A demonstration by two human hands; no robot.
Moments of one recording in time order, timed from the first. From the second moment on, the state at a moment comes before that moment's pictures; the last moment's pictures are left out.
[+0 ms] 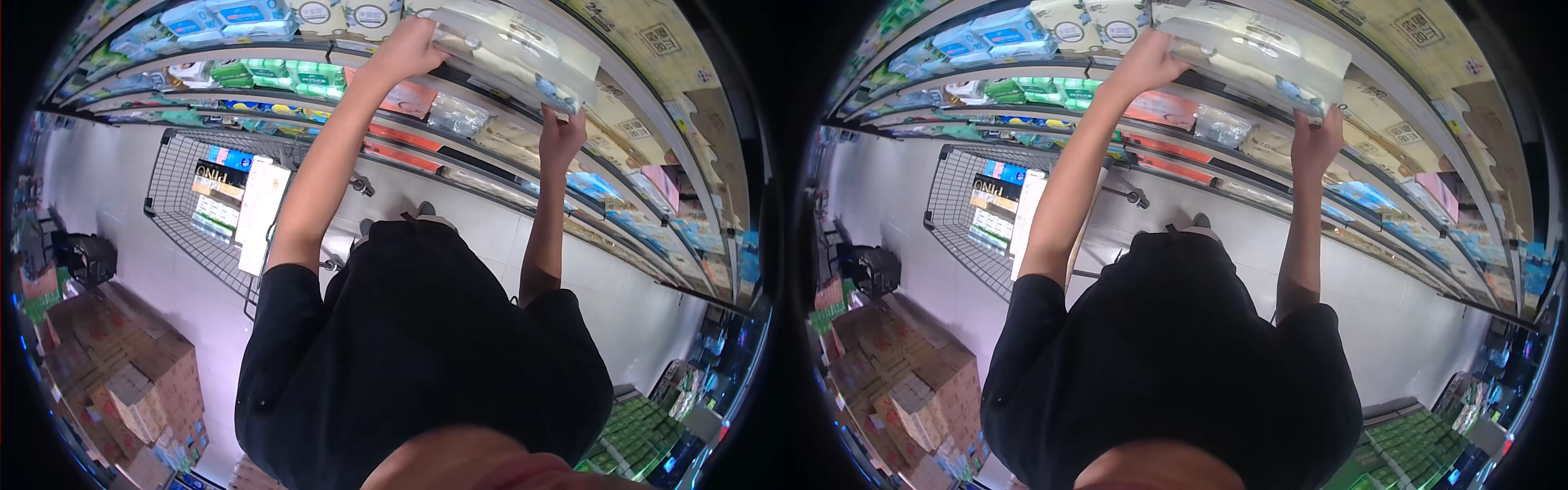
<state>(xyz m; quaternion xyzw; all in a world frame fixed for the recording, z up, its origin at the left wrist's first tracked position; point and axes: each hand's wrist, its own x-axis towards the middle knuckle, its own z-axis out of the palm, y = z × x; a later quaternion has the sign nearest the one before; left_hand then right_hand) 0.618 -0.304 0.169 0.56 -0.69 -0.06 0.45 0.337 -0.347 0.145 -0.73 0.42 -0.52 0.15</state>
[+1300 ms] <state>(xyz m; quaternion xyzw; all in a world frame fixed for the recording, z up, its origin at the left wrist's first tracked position) 0.597 -0.287 0.190 0.61 -0.68 -0.04 0.40 0.324 -0.378 0.120 -0.74 0.34 -0.50 0.28</state>
